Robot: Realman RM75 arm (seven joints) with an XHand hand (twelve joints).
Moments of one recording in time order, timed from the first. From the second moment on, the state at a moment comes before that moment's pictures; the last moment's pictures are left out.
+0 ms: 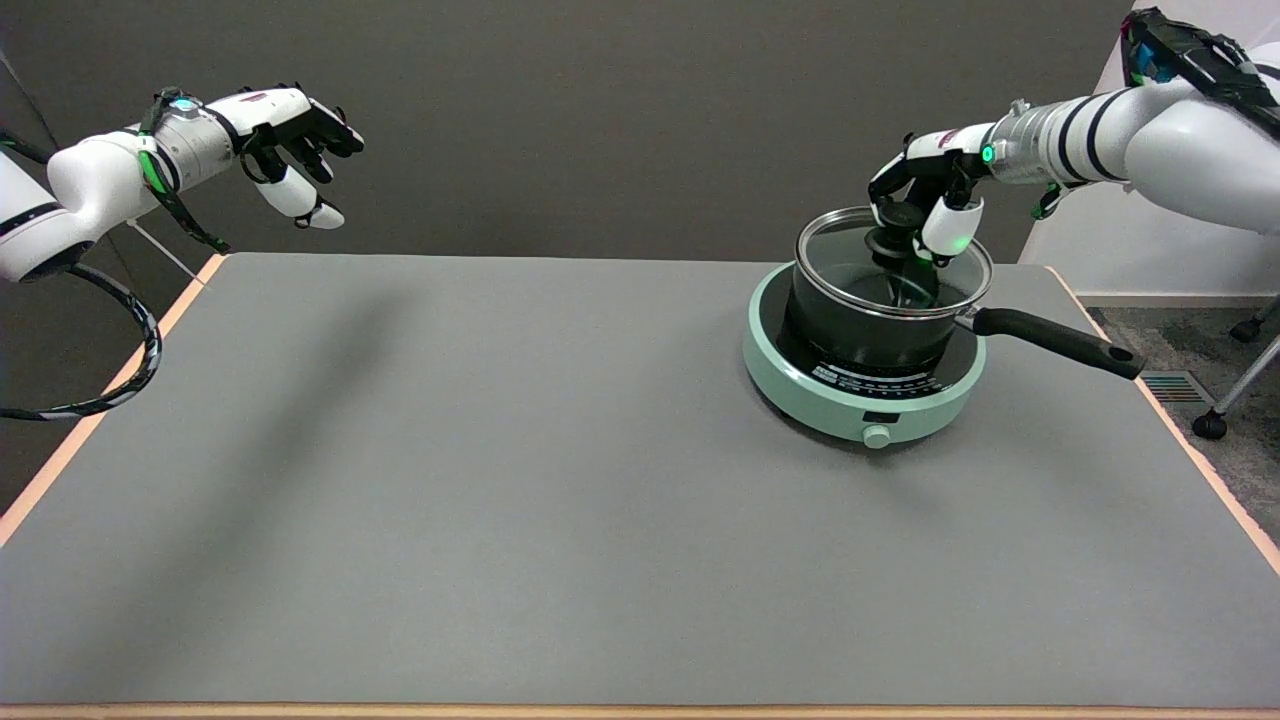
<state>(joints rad) 1.04 -0.42 -2.39 1.48 0.82 -0.86 0.65</state>
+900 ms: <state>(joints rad) 1.05 -0.43 -2.39 1.46 0.82 -0.84 0.65</state>
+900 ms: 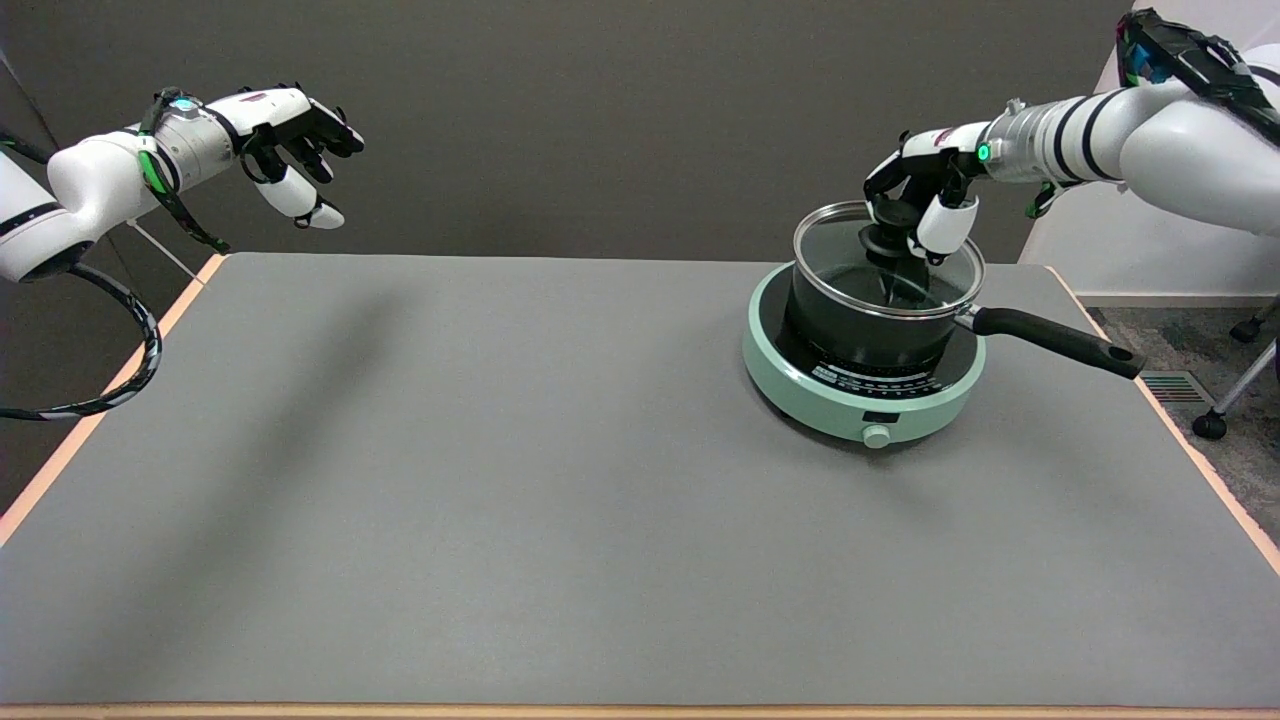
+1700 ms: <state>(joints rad) 1.04 -0.43 -2.39 1.45 0.83 -0.84 0.64</state>
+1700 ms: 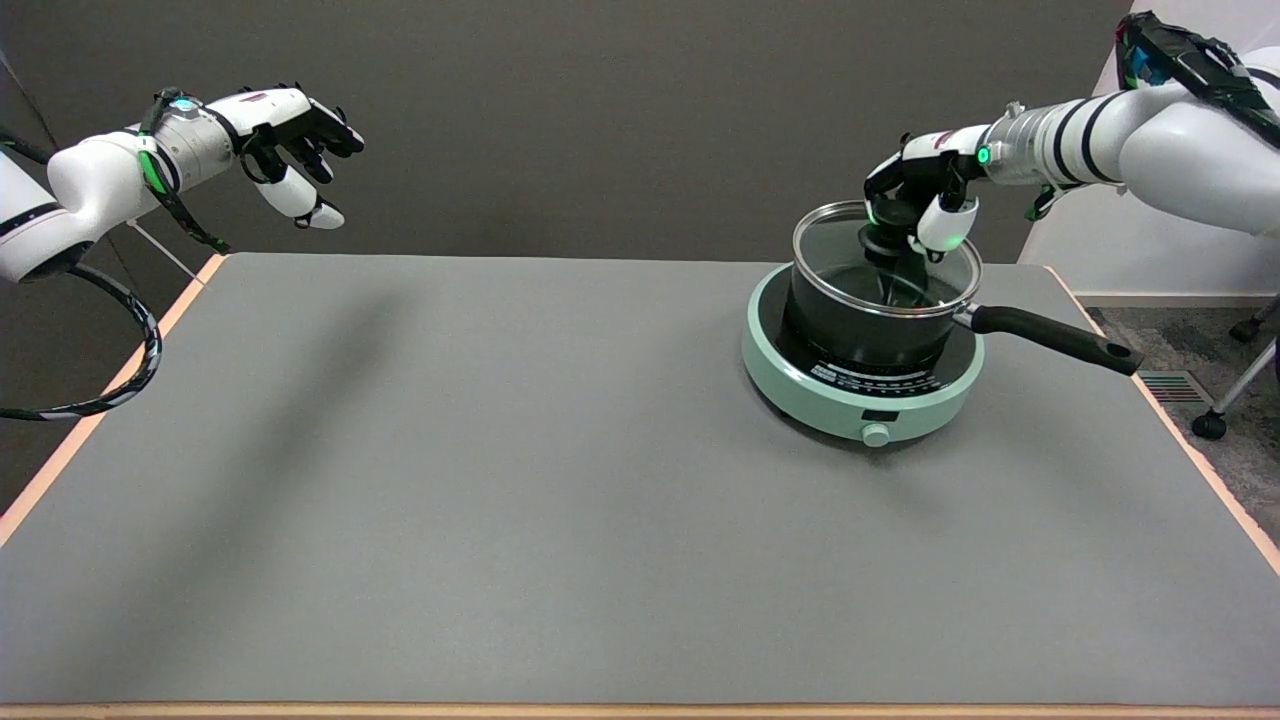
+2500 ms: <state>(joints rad) 1.04 -0.43 -2.38 1.46 0.87 -0.85 0.54</state>
